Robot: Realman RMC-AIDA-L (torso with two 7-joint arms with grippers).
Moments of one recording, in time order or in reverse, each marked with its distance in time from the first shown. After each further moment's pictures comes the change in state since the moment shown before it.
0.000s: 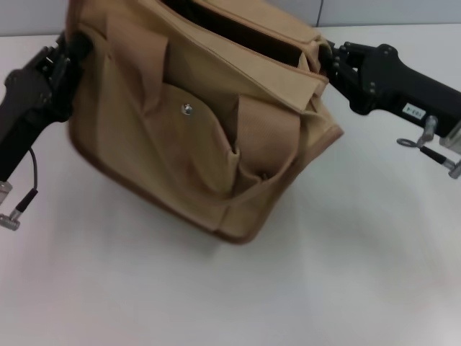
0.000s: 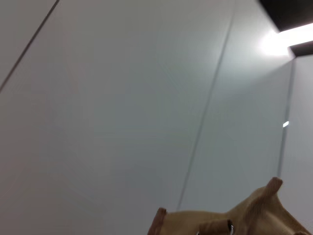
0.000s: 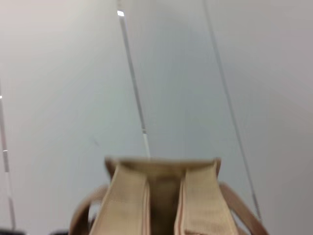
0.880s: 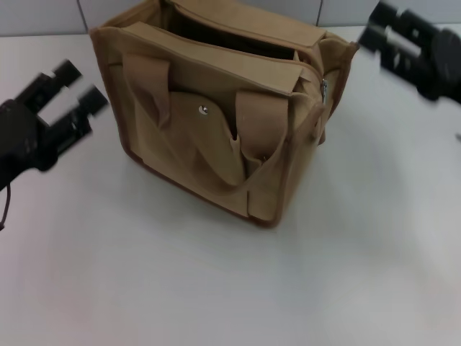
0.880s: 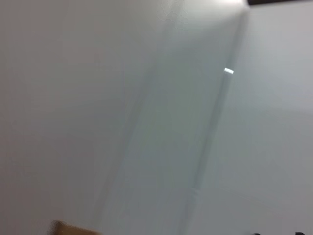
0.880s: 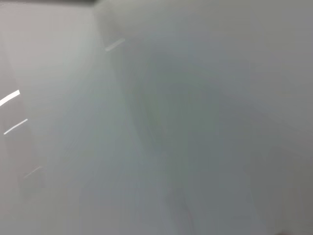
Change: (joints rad) left arm 0.078 0.076 0.009 0.137 0.224 0.100 -0.113; right arm -0.102 -0.027 -0.053 -0.148 0.096 -0.161 0.165
